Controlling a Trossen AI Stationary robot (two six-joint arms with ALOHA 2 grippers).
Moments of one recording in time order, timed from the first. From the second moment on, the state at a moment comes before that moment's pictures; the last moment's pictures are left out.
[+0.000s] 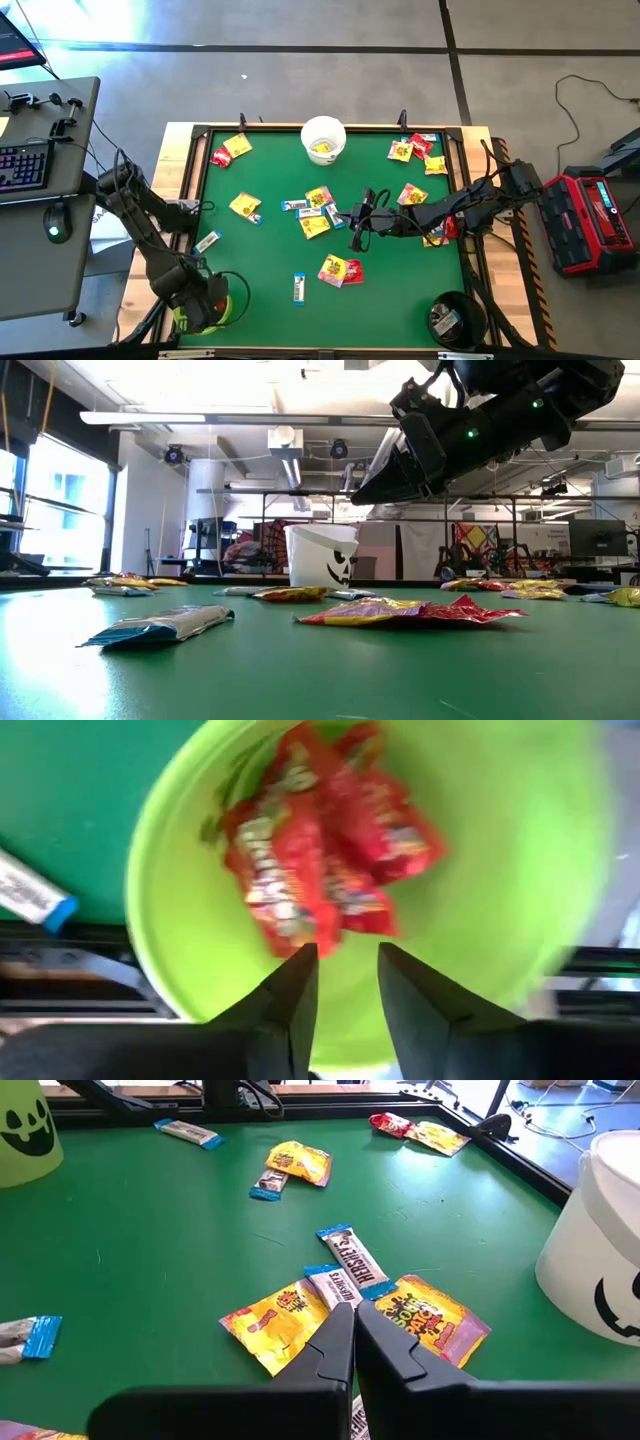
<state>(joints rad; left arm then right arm) -0.94 1.52 1.22 -1.22 0.23 -1.07 0.18 1.59 0.66 0.49 0.46 0.13</state>
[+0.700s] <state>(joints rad) -0.60 1.52 1.35 -1.08 0.02 -0.49 0.18 1.37 0.66 -0.02 0.60 0.19</state>
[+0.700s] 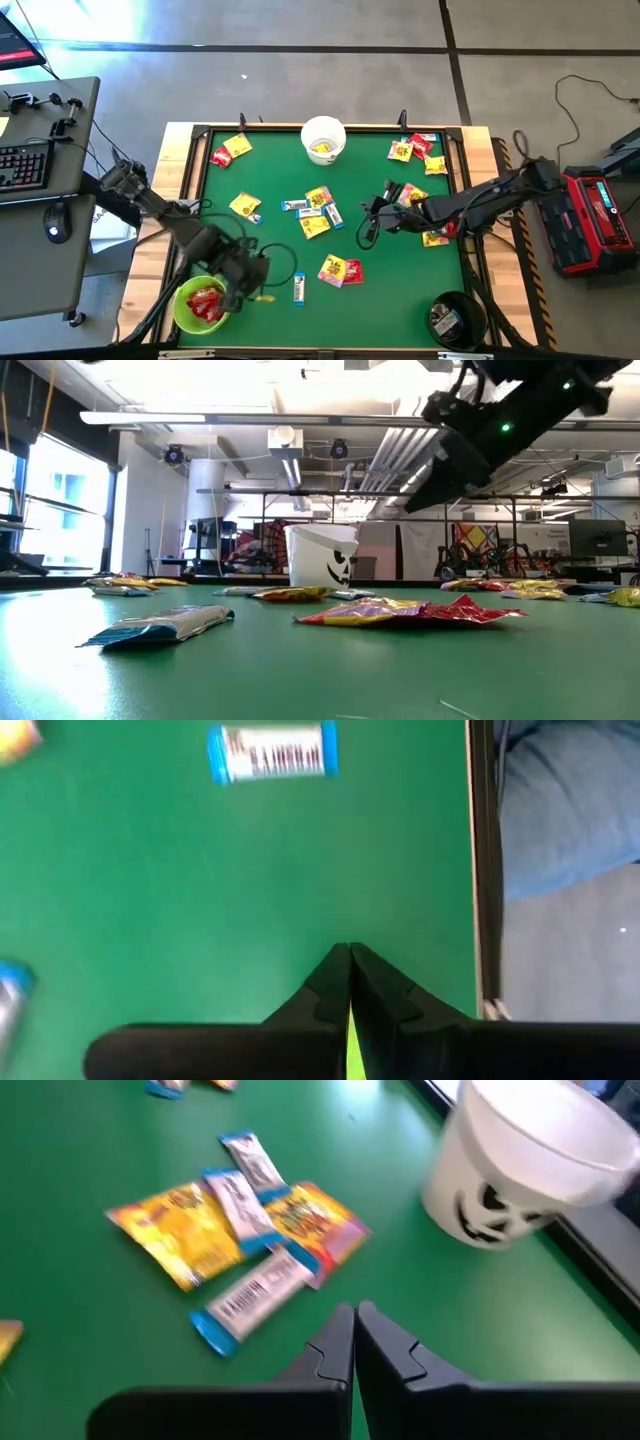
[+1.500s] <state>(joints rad) -0.21 1.72 1.27 -0.52 0.09 0.08 0.23 1.14 0.69 -1.07 0.46 0.92</state>
